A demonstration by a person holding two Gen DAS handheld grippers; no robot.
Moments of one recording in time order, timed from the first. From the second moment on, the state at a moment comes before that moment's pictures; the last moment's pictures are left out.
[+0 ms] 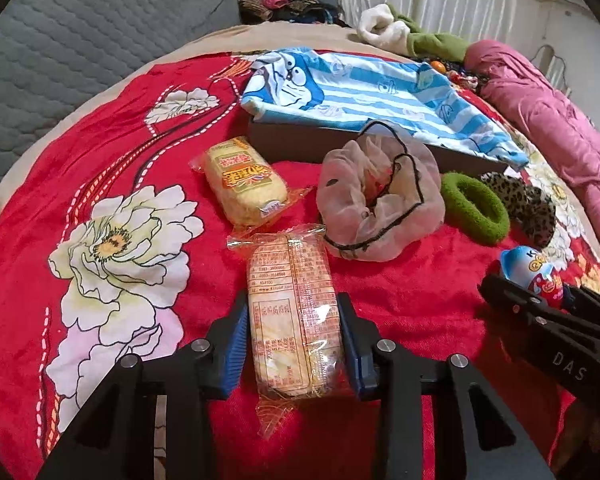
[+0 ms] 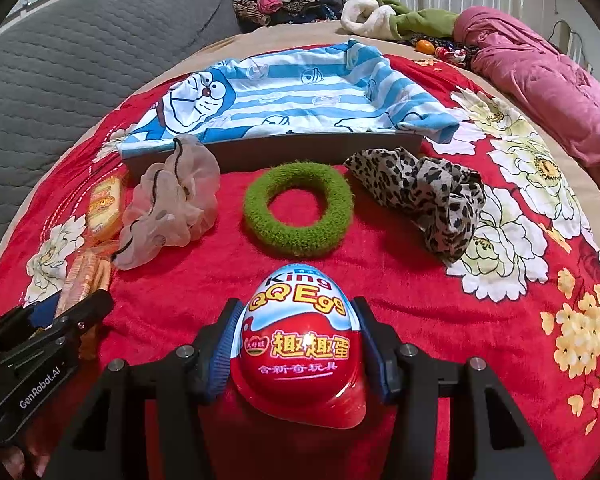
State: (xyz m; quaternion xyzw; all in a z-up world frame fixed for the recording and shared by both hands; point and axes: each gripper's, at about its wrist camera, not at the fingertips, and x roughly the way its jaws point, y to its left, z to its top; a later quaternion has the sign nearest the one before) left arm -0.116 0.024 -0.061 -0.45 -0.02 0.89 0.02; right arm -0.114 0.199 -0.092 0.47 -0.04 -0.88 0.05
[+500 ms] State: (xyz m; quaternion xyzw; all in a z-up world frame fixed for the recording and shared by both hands) left arm -0.101 0.027 -0.046 -0.43 -0.02 0.90 0.03; right arm -0.099 0.195 -0.081 0.46 -0.03 -0.89 0.05
